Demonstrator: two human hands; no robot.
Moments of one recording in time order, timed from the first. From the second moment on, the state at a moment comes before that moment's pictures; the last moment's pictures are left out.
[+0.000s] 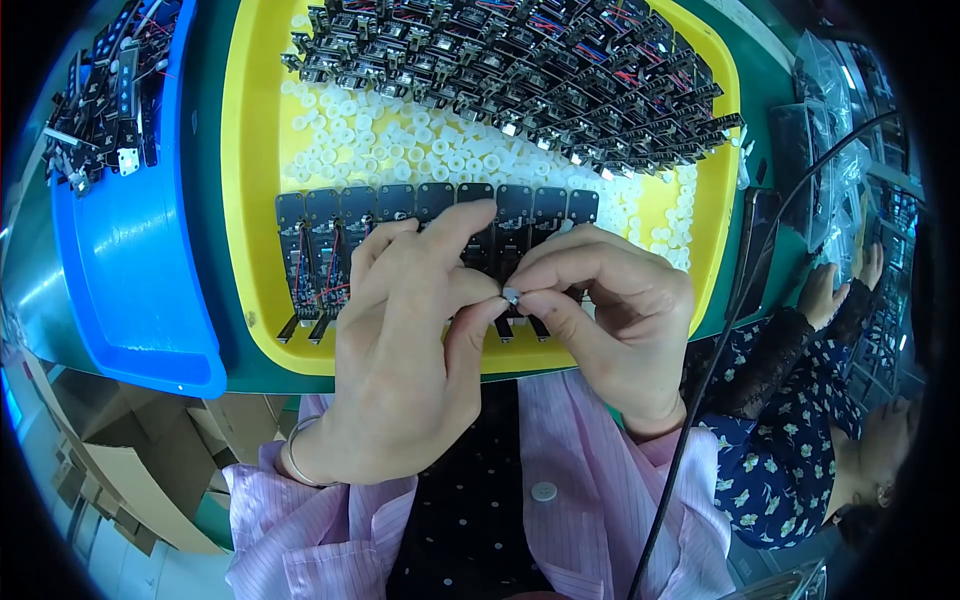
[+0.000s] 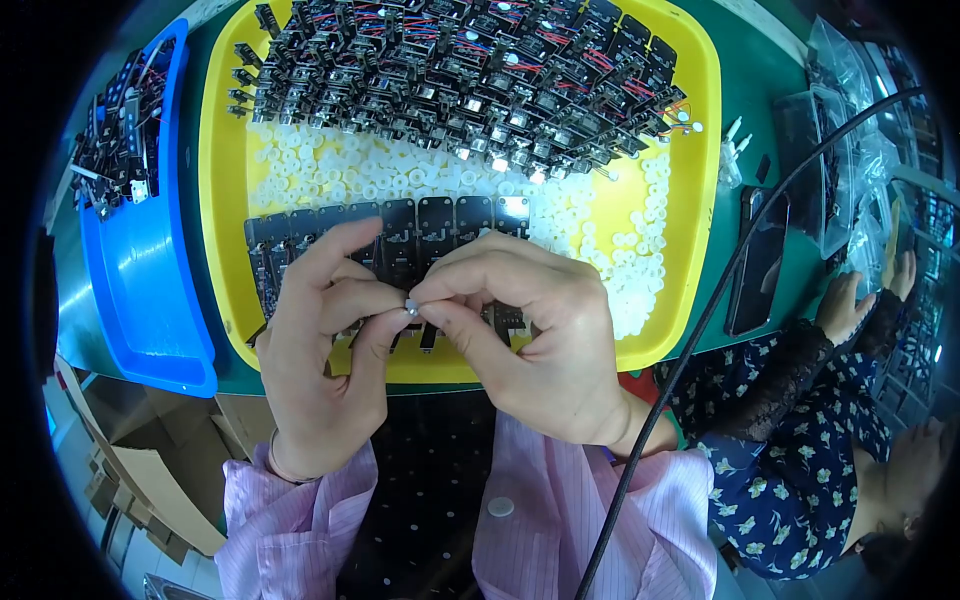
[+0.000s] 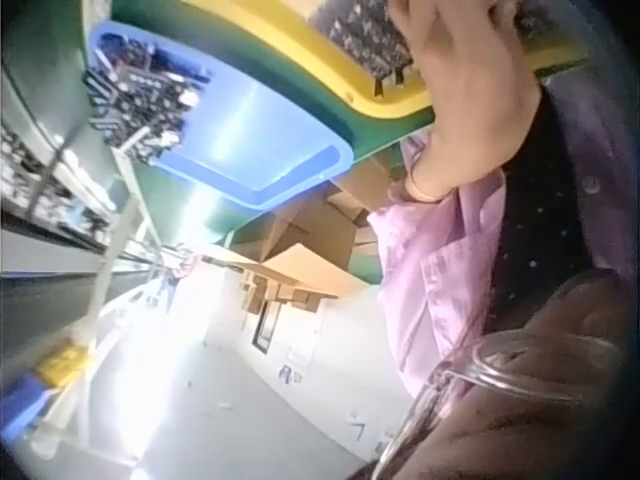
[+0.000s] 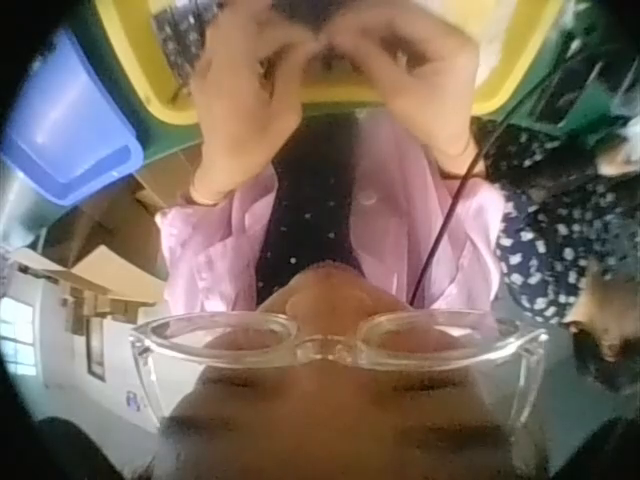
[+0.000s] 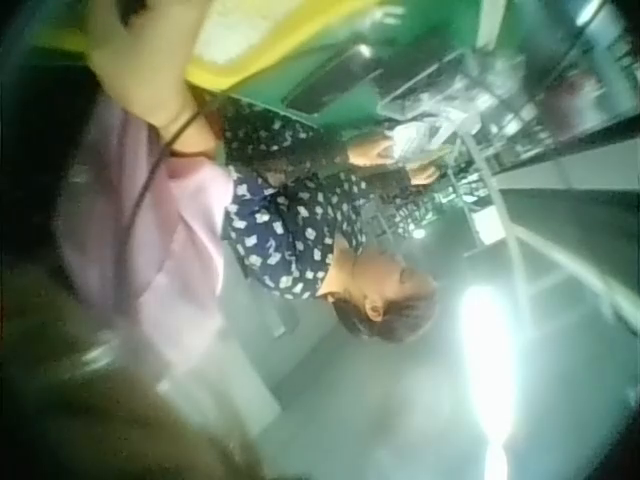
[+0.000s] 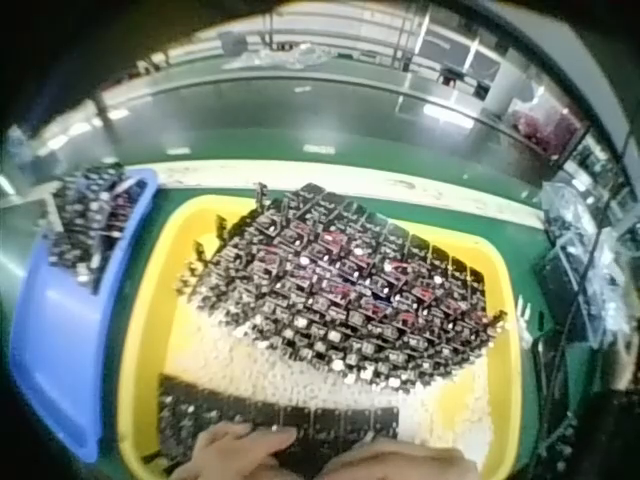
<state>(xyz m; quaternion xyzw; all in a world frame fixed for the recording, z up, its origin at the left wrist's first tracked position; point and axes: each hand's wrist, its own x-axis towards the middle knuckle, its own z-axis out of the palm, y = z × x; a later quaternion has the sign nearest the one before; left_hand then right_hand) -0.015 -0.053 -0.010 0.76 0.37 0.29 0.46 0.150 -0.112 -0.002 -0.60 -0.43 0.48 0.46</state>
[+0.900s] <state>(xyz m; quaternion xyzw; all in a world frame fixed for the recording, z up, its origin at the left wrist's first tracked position) 0.006 -0.042 -0.014 0.86 0.44 0.23 0.11 0.189 -0.149 -0.002 -0.80 -0.57 0.10 0.17</state>
